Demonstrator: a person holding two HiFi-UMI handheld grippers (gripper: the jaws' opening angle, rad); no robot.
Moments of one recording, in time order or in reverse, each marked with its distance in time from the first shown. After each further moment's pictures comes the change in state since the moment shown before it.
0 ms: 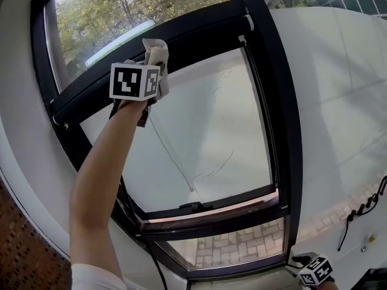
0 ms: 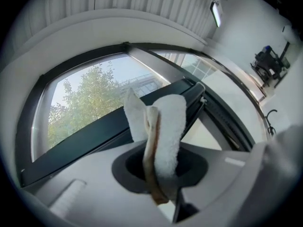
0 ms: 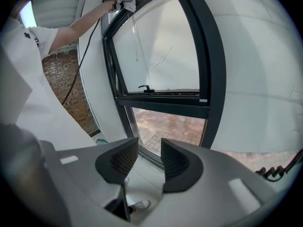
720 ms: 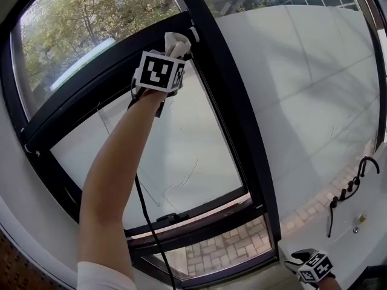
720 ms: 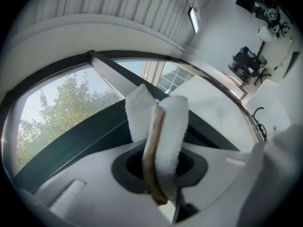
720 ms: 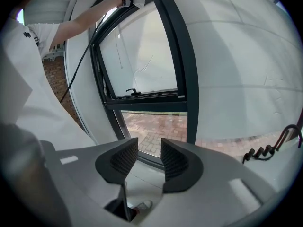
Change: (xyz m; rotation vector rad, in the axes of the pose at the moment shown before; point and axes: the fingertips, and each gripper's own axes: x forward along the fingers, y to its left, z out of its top) left arm 0.083 -0.160 0.093 0.157 -0.103 -0.190; right arm -0.043 -0.021 -0.034 0.122 -0.051 -0.130
